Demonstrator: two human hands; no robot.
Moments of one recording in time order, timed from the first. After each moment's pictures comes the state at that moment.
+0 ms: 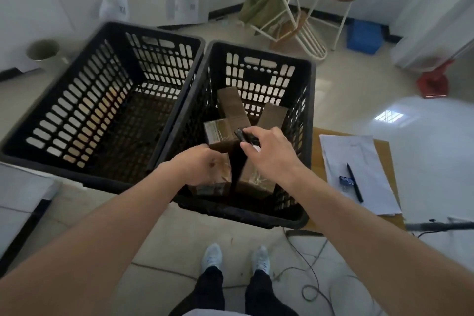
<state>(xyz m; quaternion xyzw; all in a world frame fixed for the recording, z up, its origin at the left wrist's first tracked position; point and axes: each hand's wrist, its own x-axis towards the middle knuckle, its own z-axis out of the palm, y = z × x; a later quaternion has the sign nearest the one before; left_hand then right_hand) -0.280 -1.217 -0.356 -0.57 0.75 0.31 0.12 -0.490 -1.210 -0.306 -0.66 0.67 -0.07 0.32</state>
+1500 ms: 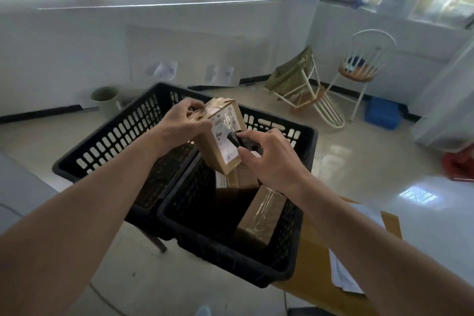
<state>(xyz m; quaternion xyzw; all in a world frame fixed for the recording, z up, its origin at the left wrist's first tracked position) -0.243 -1.261 -0.195 -0.65 0.56 0.37 -0.36 -0.498 -1.231 -0.188 -0.79 0.53 -0.18 0.26</state>
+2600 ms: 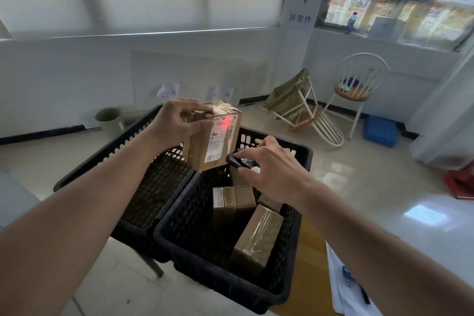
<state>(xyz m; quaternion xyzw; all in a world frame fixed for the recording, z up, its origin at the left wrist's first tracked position) -0.217 -1.295 -0.172 -0.55 0.70 0.22 -0.40 -0.510 -1.229 -0.139 -0.85 0.50 -0.06 0.17</state>
